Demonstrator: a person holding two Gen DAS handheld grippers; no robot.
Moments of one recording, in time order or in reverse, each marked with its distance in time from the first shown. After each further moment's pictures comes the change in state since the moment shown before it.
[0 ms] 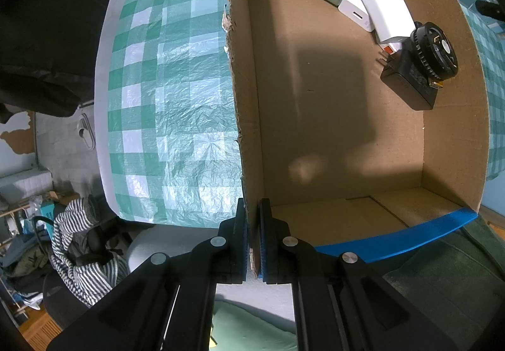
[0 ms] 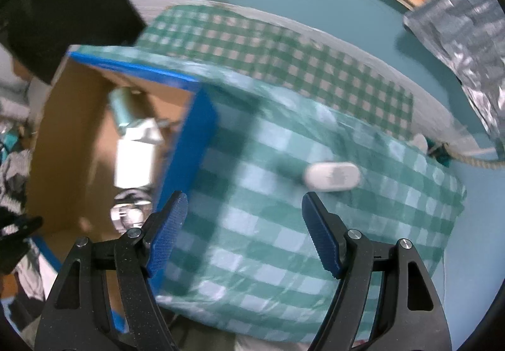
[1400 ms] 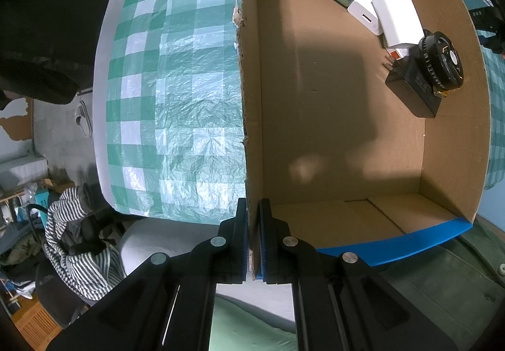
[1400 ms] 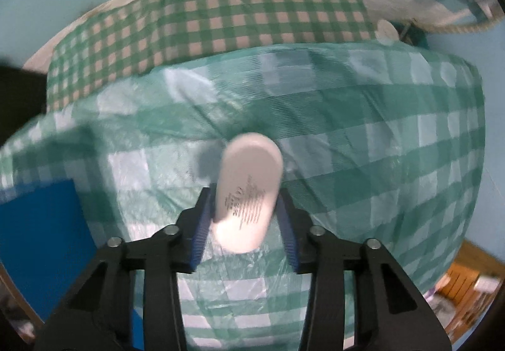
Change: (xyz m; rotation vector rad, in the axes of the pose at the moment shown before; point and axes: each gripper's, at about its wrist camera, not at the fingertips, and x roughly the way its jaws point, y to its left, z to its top) left arm 0.002 0.007 0.003 -0.050 0.032 -0.018; right arm 0.112 -0.111 0.010 0.484 0.191 -0.034
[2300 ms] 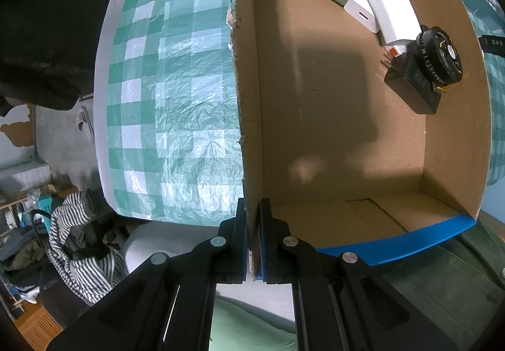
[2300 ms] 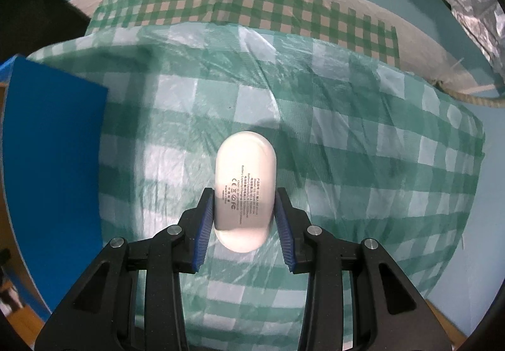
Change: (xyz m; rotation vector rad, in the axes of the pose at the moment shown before) left arm 0.000 -0.004 -0.001 0.022 -0.012 0.015; right arm -0.023 0.020 -0.046 -0.297 -0.068 -0.003
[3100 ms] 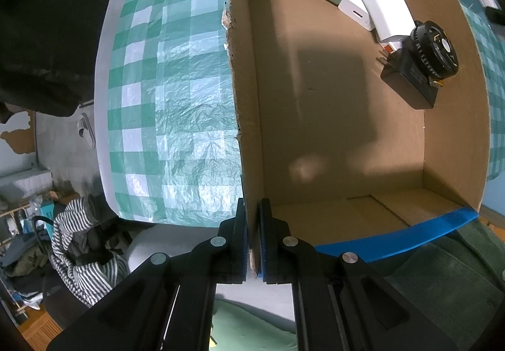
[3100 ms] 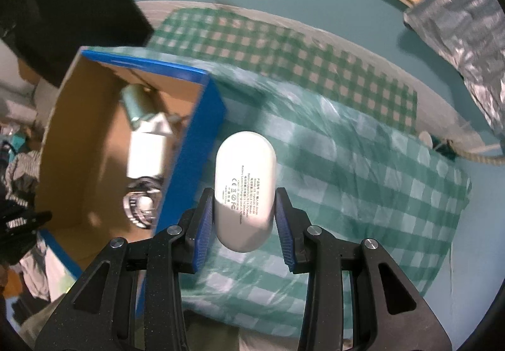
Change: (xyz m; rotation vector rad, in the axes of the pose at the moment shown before) left arm -0.001 0.000 -0.004 0.025 -0.018 0.004; right arm -0.104 0.084 -0.026 -0.202 -0.159 0.078
